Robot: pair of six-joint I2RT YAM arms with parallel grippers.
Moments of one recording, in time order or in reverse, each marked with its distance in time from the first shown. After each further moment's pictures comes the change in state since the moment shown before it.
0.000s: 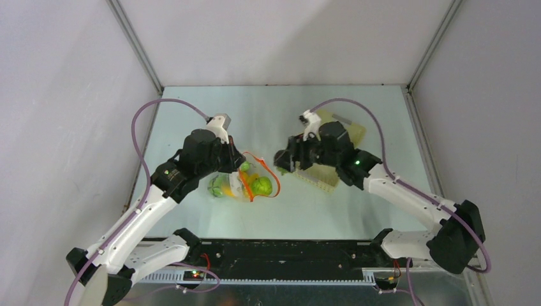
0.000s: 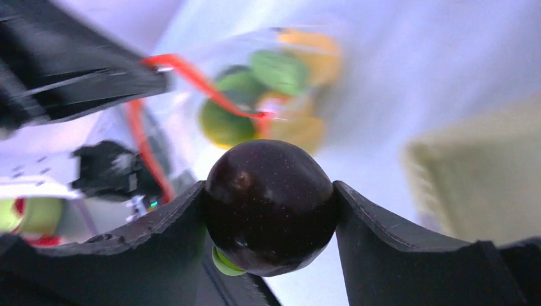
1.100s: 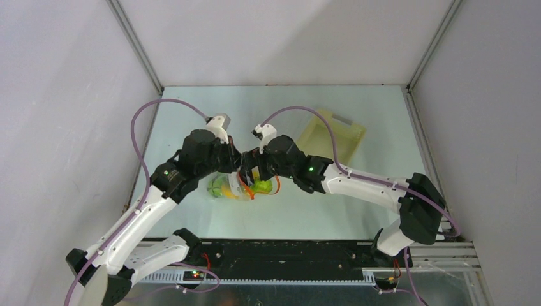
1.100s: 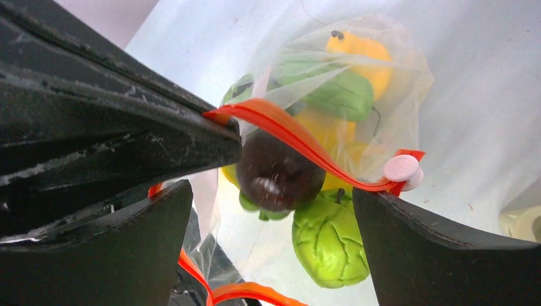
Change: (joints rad) left arm 0.000 -0.005 0.000 0.000 0.002 0.000; right arm 0.352 0.331 0.192 0.150 0.257 0.025
